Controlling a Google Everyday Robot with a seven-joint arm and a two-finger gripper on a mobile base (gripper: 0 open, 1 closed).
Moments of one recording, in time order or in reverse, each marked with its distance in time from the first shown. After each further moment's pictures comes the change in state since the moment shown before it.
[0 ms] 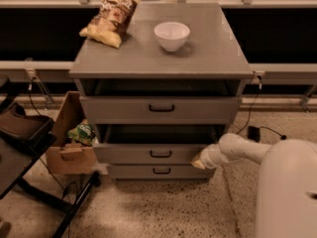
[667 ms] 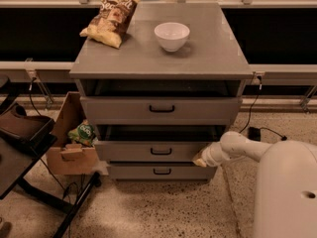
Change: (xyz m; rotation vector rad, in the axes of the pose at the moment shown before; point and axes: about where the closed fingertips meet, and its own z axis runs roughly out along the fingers) arm 0.002 -0.014 -0.001 0.005 0.002 -0.015
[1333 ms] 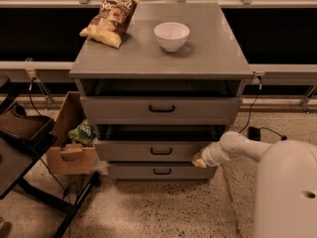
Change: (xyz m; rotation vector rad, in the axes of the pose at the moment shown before) arm 0.000 0.000 0.000 0.000 0.000 0.000
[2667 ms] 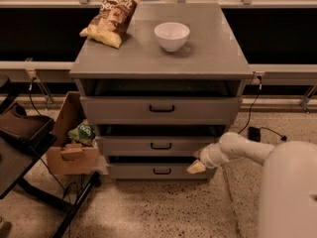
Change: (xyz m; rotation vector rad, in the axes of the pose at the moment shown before) arm -0.004 0.016 -0.005 -0.028 -0.007 -0.047
